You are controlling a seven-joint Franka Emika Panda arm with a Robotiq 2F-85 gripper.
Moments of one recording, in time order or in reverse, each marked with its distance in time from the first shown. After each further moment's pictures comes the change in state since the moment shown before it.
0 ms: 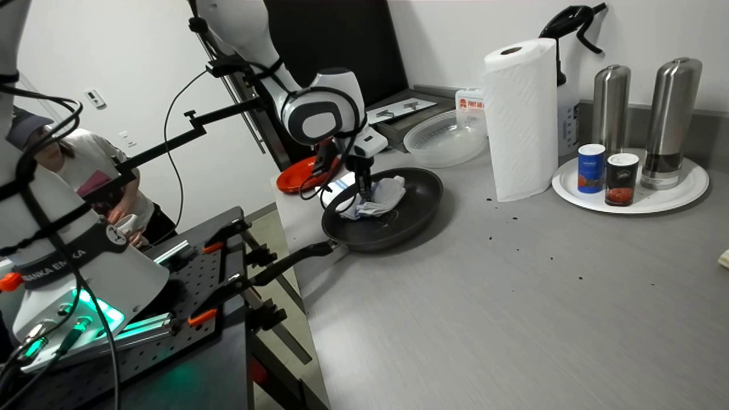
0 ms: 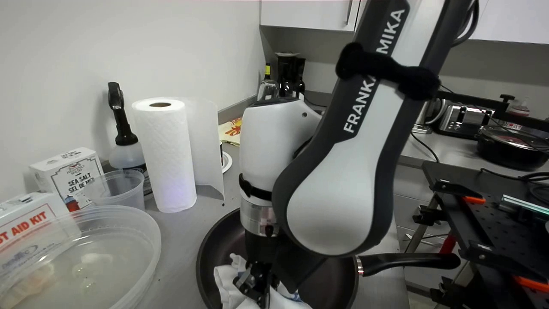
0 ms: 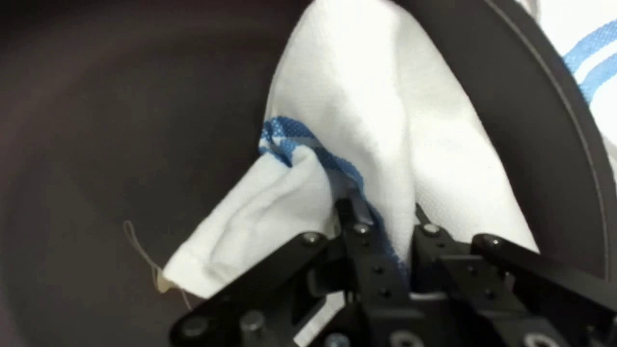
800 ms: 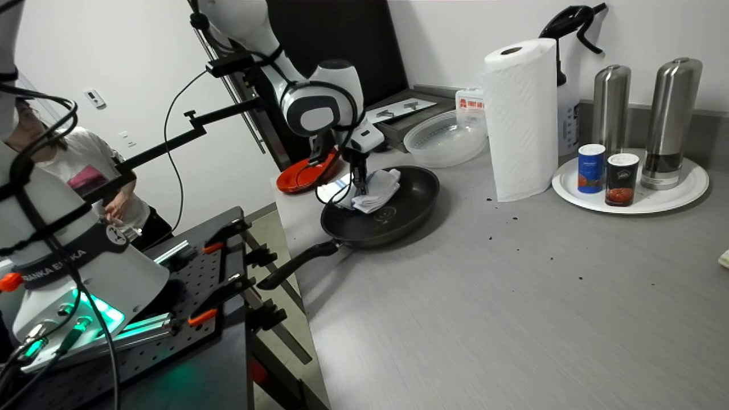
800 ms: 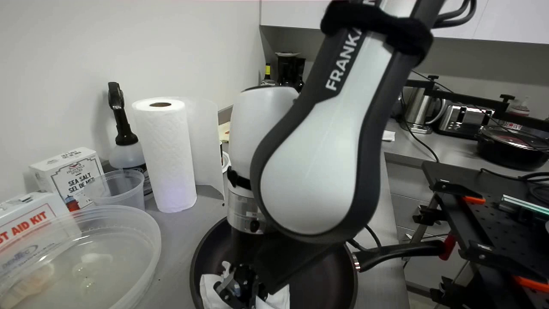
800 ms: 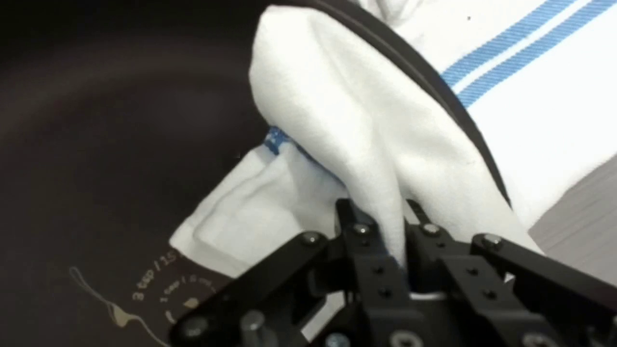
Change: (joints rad) arm -0.095 -0.016 0.124 0.025 0.066 -0.033 -0.008
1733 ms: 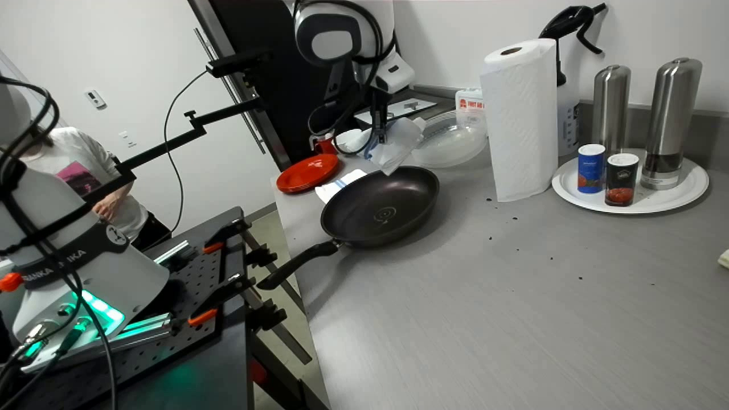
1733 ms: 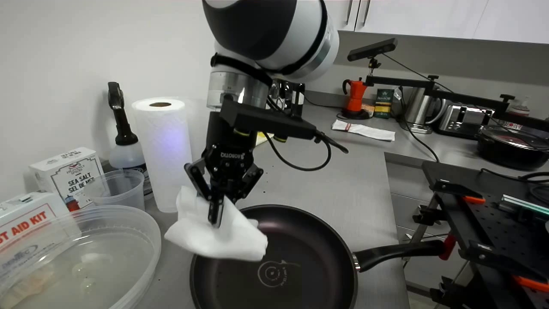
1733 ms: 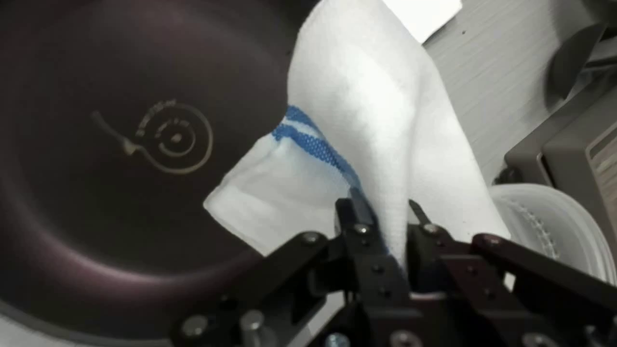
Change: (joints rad) arm -0.194 -0.218 0.029 0.074 0.139 -0.304 -0.168
